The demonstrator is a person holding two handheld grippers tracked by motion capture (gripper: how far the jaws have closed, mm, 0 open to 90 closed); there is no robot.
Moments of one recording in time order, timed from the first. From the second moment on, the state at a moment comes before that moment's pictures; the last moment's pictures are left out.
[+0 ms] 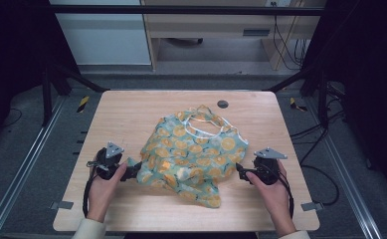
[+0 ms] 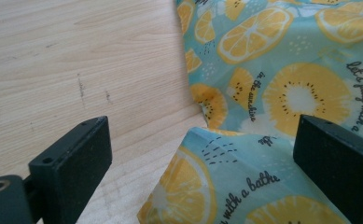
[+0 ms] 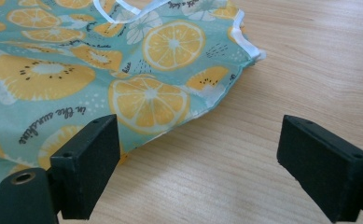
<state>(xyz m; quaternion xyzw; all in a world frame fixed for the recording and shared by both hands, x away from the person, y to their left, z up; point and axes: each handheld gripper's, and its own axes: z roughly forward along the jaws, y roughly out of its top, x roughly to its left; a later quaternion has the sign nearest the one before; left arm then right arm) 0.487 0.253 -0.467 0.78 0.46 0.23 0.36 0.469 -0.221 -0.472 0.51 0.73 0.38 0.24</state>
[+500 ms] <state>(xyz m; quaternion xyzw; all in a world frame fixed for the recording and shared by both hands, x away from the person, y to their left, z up) 0.484 0.251 -0.467 0.78 0.46 0.24 0.35 0.488 -0.229 -0.458 0.53 0.73 0.38 0.22</state>
